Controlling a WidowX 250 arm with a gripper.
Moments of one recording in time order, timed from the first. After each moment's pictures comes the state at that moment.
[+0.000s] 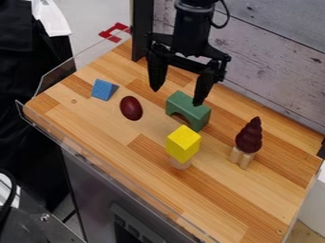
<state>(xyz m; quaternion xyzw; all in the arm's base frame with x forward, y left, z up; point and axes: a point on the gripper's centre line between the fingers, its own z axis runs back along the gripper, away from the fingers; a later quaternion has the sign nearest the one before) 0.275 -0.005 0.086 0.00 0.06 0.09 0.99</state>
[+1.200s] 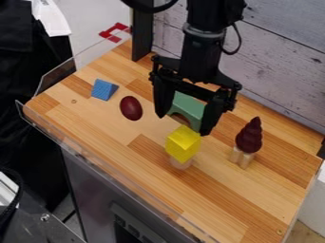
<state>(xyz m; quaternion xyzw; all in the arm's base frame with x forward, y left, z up) 0.245 -0.035 0.080 -0.02 0.08 0.06 0.99</state>
